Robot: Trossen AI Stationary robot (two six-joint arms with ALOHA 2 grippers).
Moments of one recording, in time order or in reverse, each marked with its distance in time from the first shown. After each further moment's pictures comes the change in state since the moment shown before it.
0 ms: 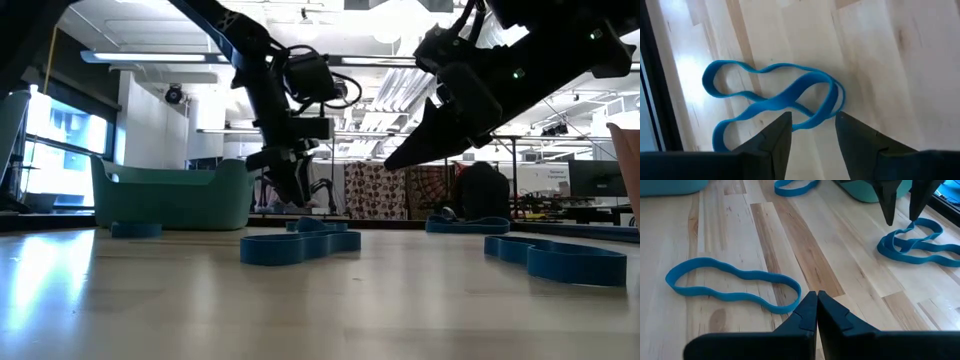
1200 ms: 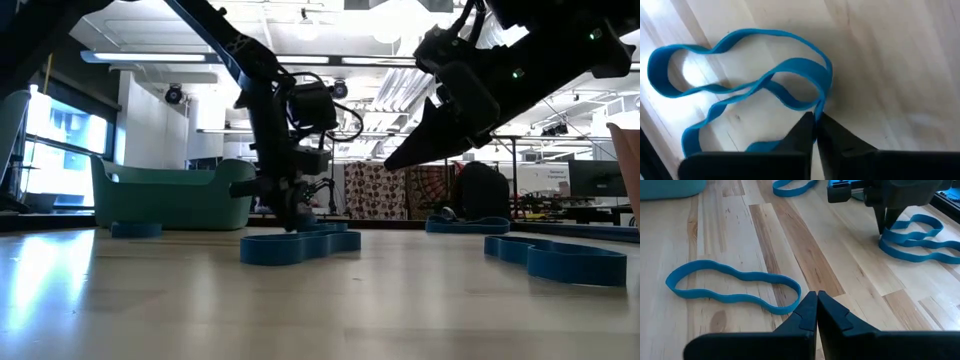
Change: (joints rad) left arm 0.016 0.093 0.000 -0.031 -0.047 0.192; right arm -0.002 0.000 0.000 -0.001 0.001 0.022
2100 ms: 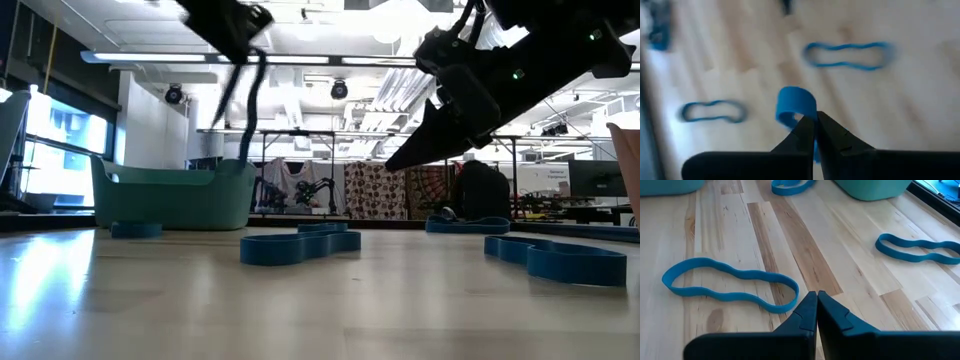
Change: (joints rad) left arm -0.360 -0.577 0.000 -0.359 0.133 -0.409; right arm -0.001 0.000 0.000 -0.008 0.006 -0.010
